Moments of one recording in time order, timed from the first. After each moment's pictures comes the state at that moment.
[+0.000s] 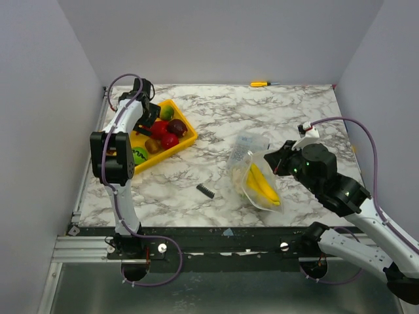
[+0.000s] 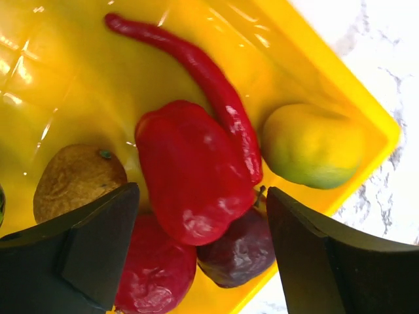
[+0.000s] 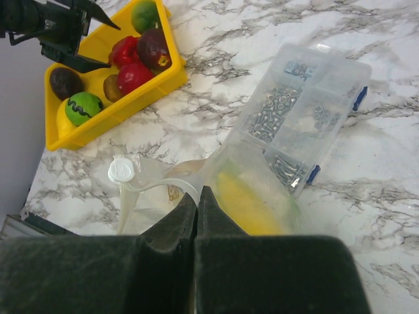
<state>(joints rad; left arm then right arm) -0.04 2.04 1.73 -0.80 -0.18 -1.27 0.74 0.76 0.92 -0.53 0.27 0.58</state>
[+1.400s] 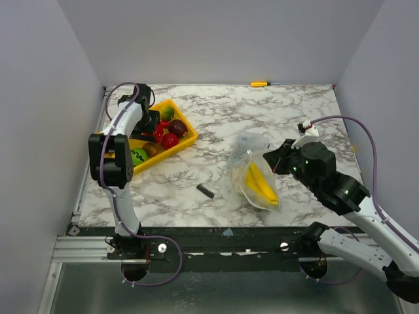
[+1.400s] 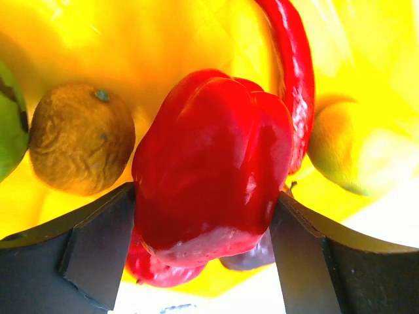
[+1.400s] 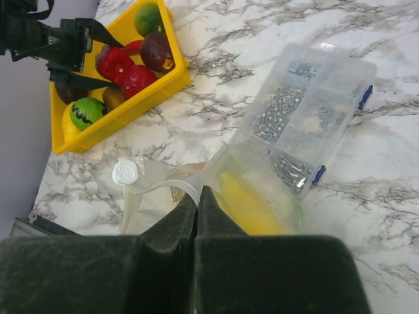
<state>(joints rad) -0.04 2.05 1.70 -0.95 -0.12 -1.53 0.74 0.78 0.94 -0.53 0.27 0.60</state>
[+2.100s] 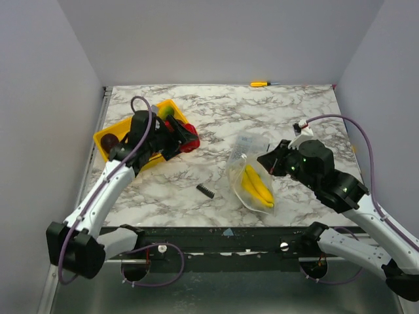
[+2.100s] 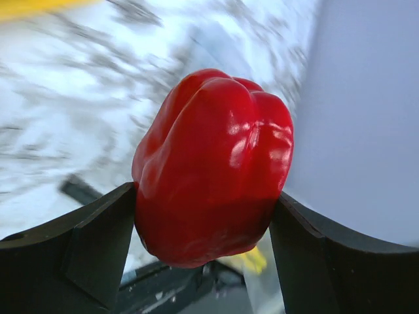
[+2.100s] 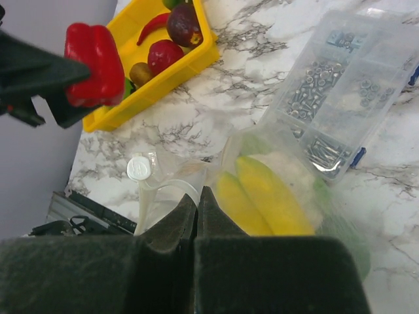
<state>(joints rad) -0.28 1.22 1.09 -0.54 0.26 -1.01 0.74 0.81 0.96 -0.55 0.16 0.67</state>
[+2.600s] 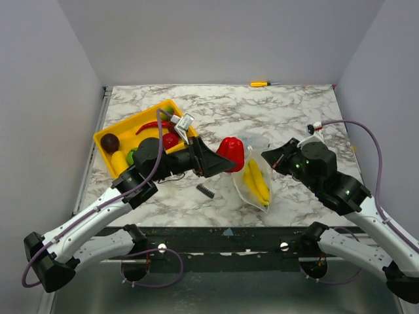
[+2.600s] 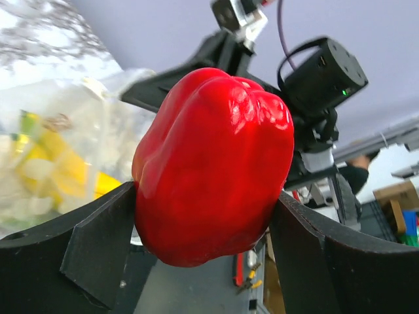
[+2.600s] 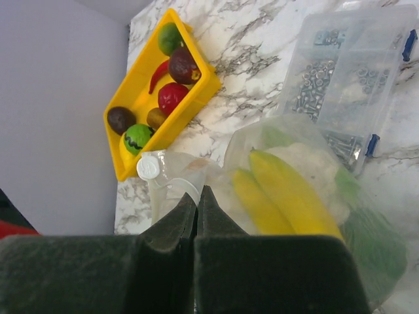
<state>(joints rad) -0.77 0.91 0.89 0.05 0.44 -0.97 0.74 0.78 0.95 -0.54 0.28 0.91</state>
